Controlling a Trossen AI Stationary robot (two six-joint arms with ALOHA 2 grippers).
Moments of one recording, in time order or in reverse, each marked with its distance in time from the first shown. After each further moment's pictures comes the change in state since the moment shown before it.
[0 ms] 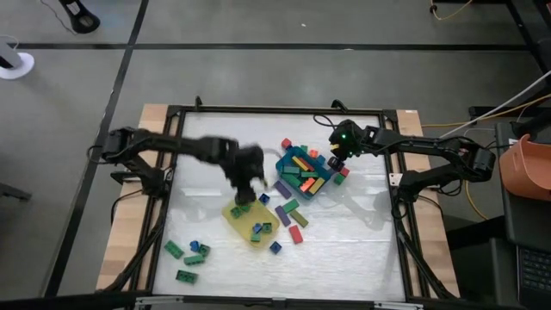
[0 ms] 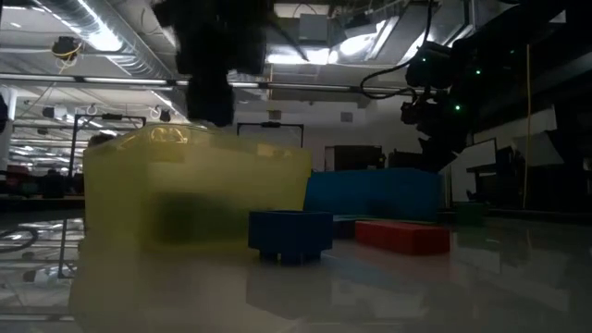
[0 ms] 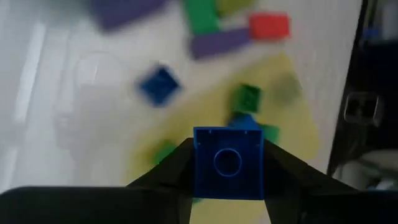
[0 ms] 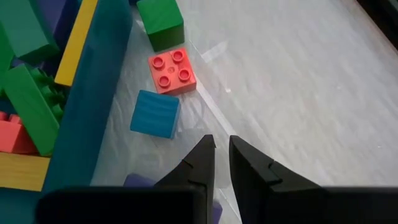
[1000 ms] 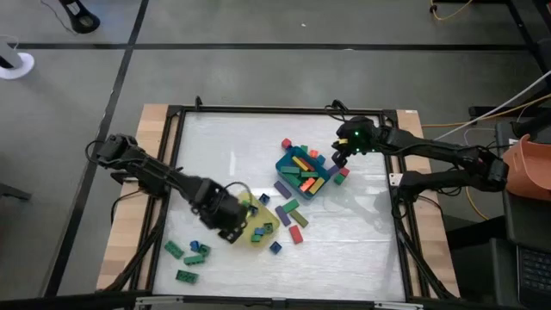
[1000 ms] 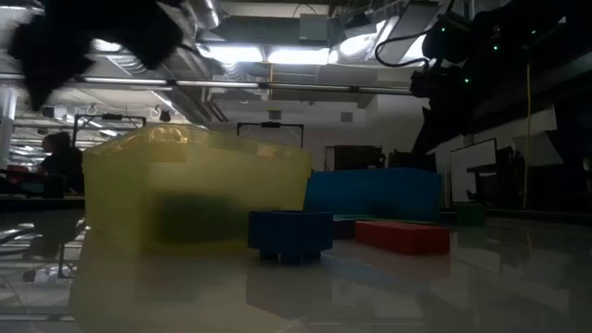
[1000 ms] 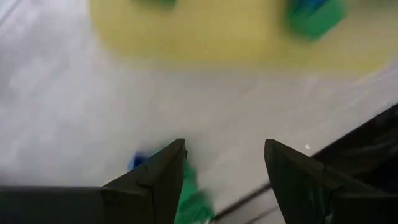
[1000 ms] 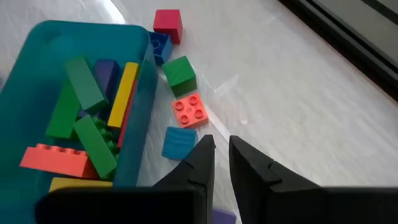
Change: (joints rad) left arm -0.456 0.004 0.000 -0.234 -0.141 -1.021; right arm 0.000 -0.180 0.001 -0.010 -0.042 0.091
